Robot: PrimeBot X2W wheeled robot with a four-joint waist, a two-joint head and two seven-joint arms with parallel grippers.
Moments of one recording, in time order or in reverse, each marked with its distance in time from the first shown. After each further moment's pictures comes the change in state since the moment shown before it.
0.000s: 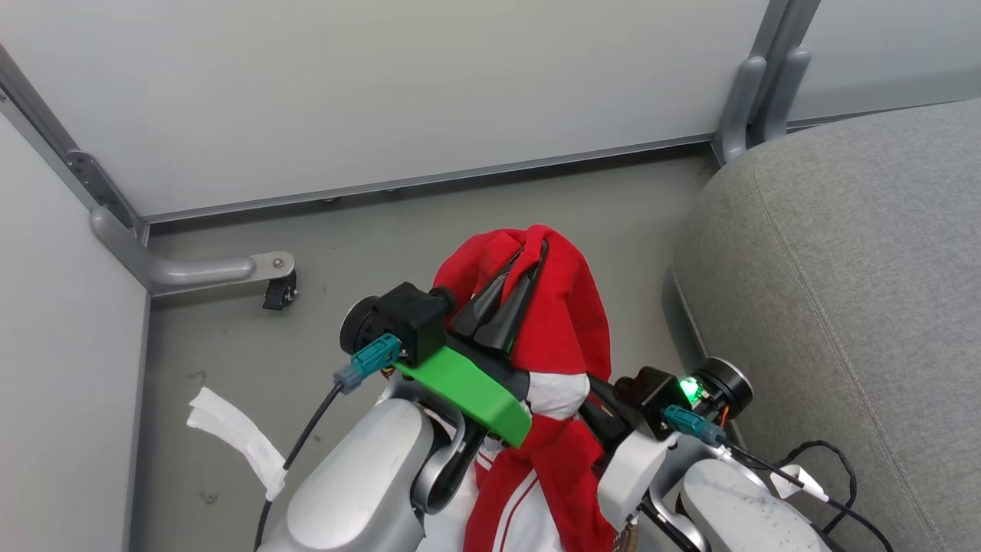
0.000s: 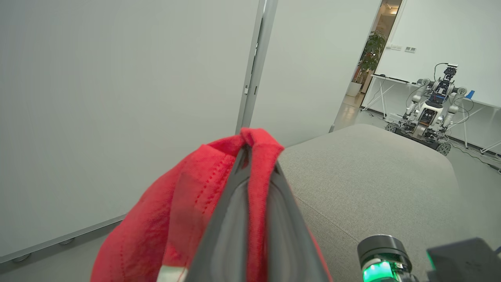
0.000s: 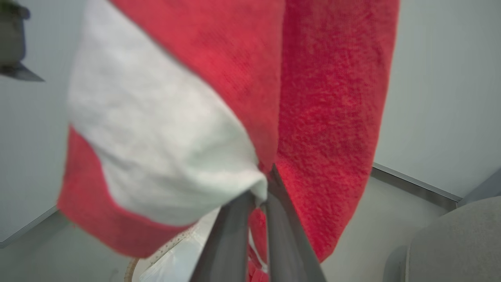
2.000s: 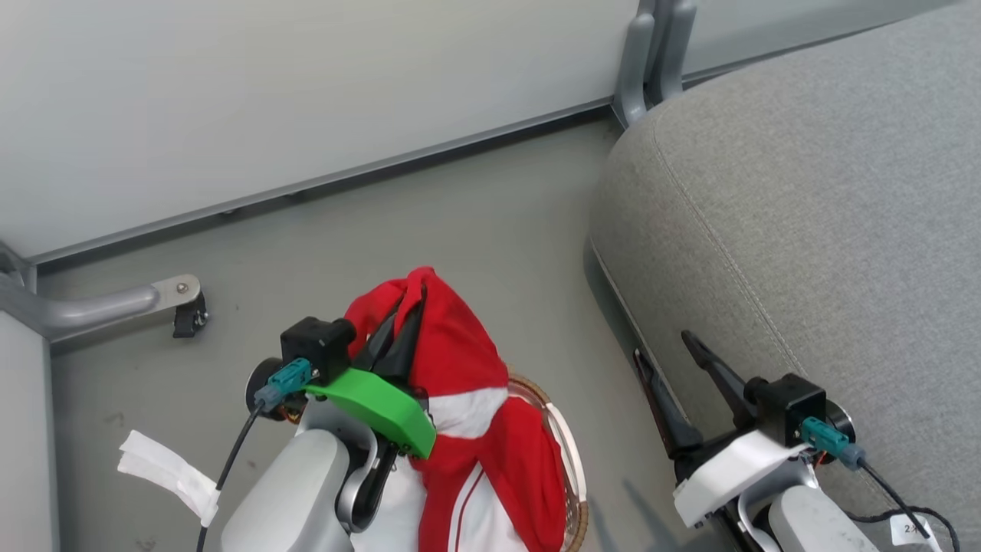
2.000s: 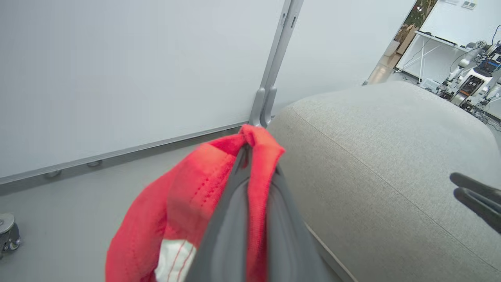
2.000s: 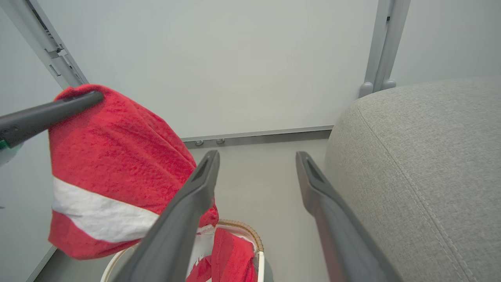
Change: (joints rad) left arm 0.073 0.059 0.153 0.199 0.001 0.000 0.001; right arm 0.213 -0.014 -0.308 -0.208 0.115 0.000 0.000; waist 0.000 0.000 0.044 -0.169
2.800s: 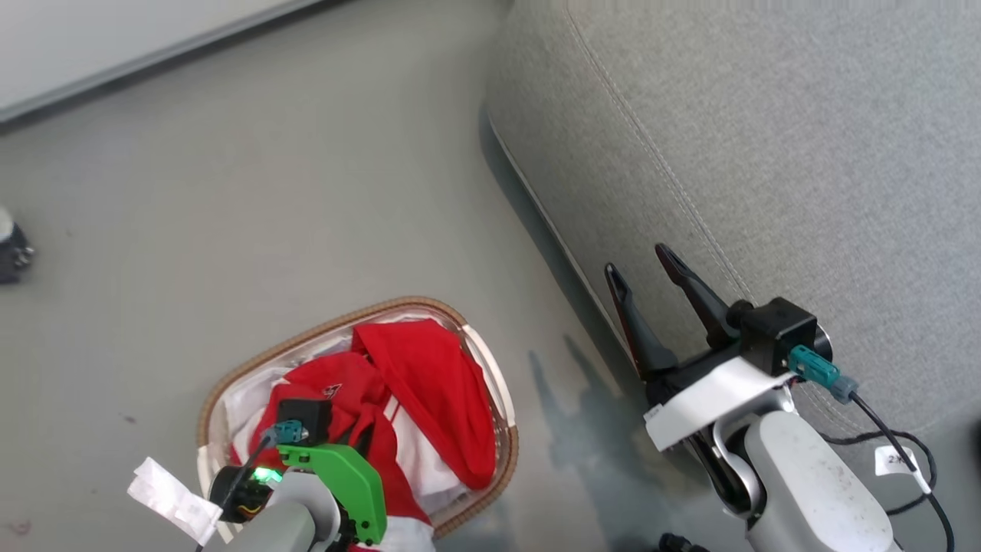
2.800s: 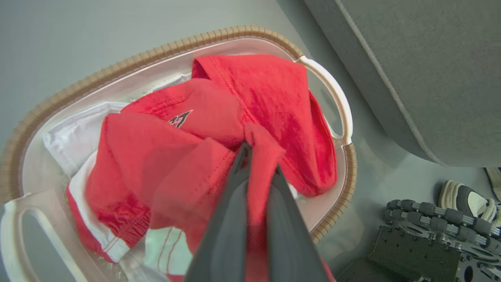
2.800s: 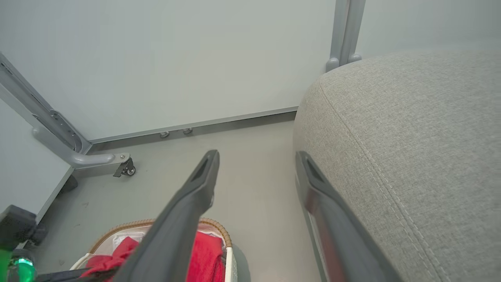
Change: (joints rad) left arm -0.075 0.024 -0.267 0.522 -0.224 0.000 0.038; right arm -0.155 0.039 0.021 -0.028 0.013 0.000 0.000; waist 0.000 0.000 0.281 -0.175
